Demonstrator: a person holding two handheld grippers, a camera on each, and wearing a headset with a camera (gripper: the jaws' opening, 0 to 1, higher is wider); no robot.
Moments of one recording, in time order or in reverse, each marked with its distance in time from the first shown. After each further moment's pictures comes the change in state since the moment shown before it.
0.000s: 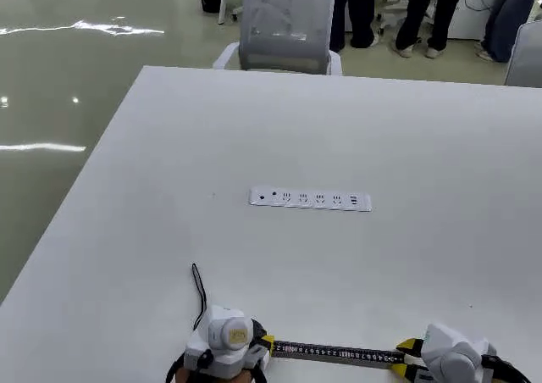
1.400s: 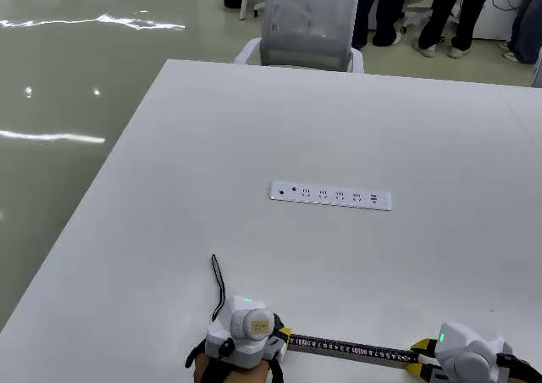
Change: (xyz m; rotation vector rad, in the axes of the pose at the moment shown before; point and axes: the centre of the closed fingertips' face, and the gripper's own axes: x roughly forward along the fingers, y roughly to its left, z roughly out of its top) left arm 0.001 0.000 -0.002 0.060 0.008 -0.005; right arm 0.004 0.003 0.001 -0.043 0.034 0.025
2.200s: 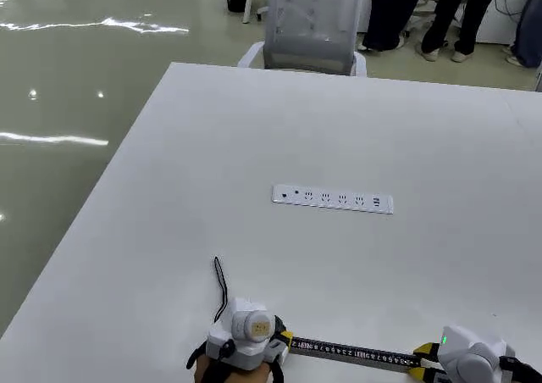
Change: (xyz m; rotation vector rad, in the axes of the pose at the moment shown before) left arm 0.001 0.000 -0.001 0.002 0.007 -0.015; right arm 0.001 0.000 0.000 0.007 0.006 0.006
